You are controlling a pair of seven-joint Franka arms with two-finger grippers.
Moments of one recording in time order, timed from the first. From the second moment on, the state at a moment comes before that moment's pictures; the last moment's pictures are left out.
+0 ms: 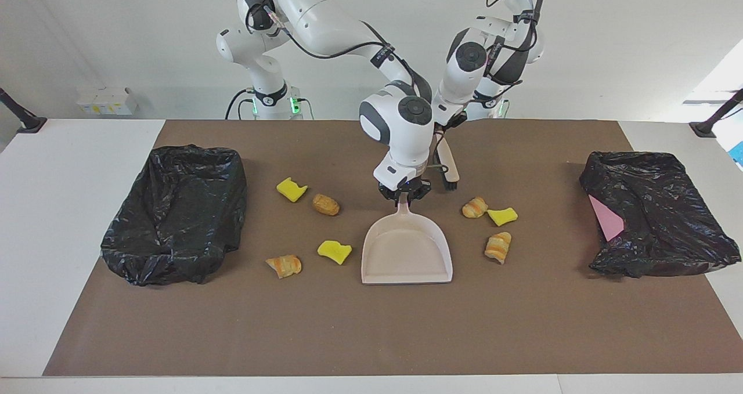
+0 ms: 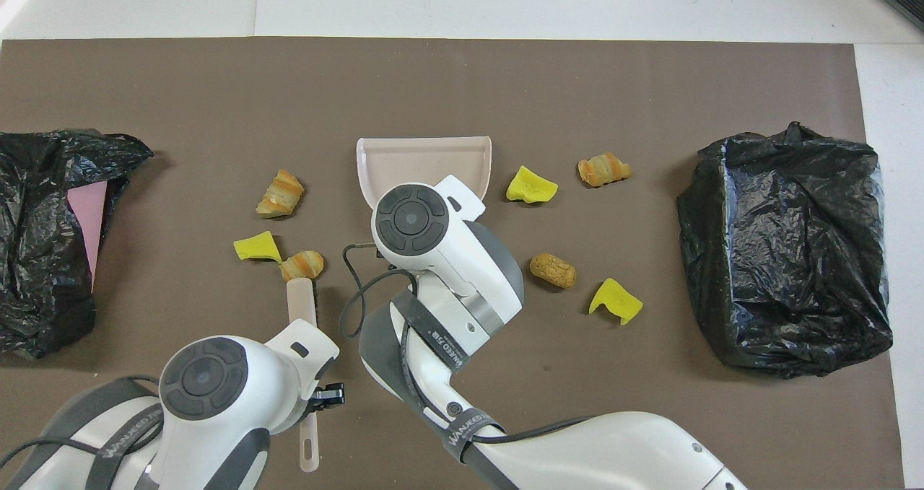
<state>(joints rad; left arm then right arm) -0.46 -0.33 -0.07 -2.52 -0.13 1.97 -0.53 0.66 0.53 0.02 -1.52 -0.02 2.08 0.68</state>
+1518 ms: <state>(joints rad) -0.01 0.07 -0.09 -2.15 -0.01 2.00 0.14 0.63 0.44 0.02 -1.60 -0.18 1.91 -0.45</state>
